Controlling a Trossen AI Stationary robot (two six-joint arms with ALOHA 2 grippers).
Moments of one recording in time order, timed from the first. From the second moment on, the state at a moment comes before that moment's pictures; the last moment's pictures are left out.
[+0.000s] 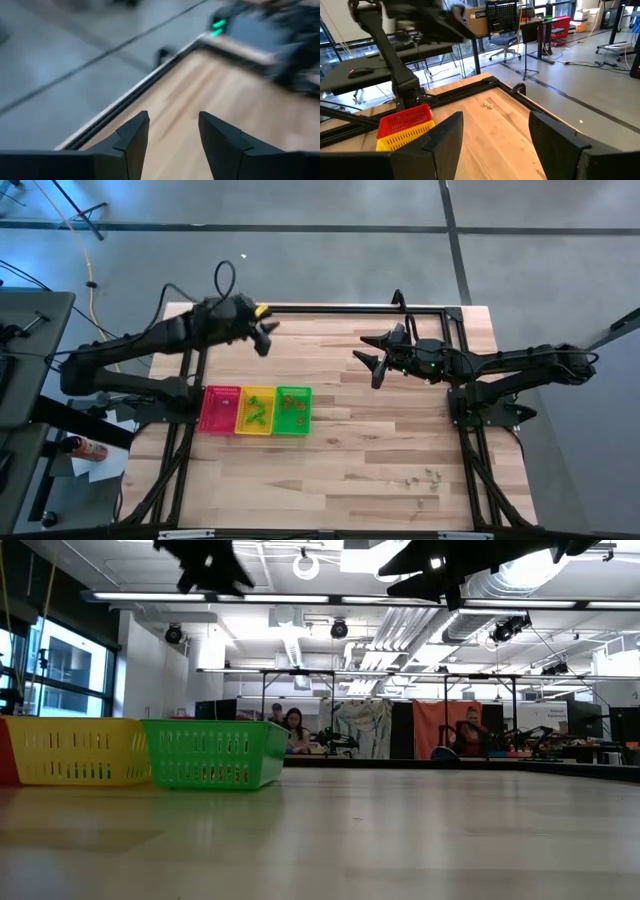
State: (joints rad) left arm 0.34 1.03 1.00 -0.42 -0.26 -0.18; right arm -0.04 1.09 0.70 0.27 0.38 0.17
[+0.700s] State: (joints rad) left arm 0.91 1.65 1.06 -0.86 -0.12 -0.09; right arm -0.04 1.09 0.70 0.27 0.42 0.18
